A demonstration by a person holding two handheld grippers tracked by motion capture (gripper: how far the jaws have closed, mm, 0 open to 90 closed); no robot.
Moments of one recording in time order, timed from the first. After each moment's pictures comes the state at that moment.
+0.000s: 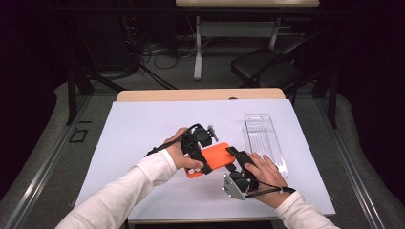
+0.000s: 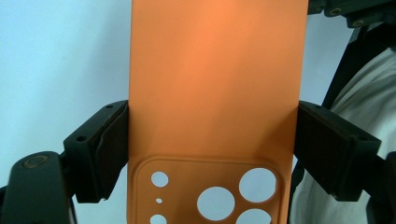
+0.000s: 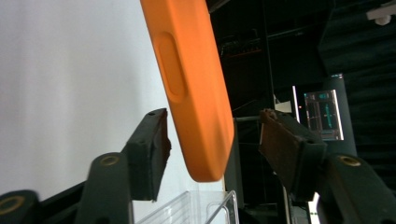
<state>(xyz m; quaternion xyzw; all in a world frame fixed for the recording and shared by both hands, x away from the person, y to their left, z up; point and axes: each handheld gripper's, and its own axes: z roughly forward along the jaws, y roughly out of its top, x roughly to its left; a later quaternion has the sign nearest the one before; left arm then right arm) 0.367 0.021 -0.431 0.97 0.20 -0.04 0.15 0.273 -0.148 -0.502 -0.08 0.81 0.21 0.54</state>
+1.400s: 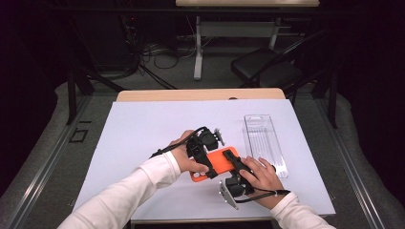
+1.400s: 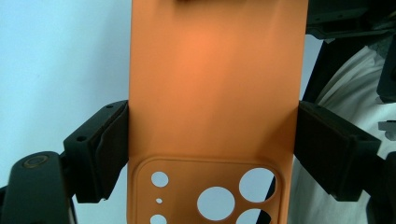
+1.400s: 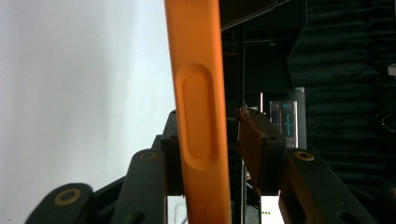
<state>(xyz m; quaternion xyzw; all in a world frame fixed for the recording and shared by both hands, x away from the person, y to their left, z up) 0.357 0.007 -0.426 0.97 0.18 -0.06 0.15 0.270 -0.140 -0.516 -0.14 0.77 0.16 0.60</state>
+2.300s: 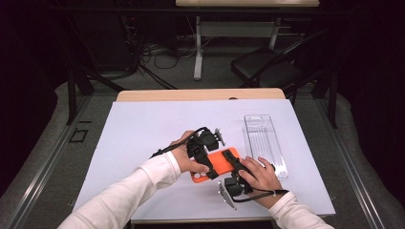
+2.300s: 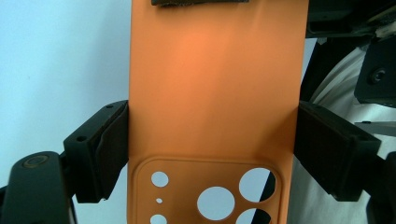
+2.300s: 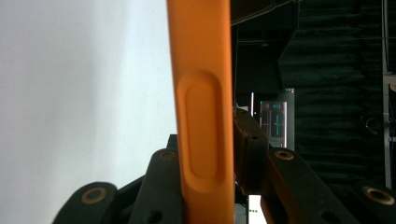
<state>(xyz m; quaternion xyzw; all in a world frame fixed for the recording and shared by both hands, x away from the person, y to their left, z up) 0.357 0.007 -0.427 0.97 0.18 -0.07 0.15 0.272 -0.138 -0.519 -0.15 0.76 0.14 0.62</state>
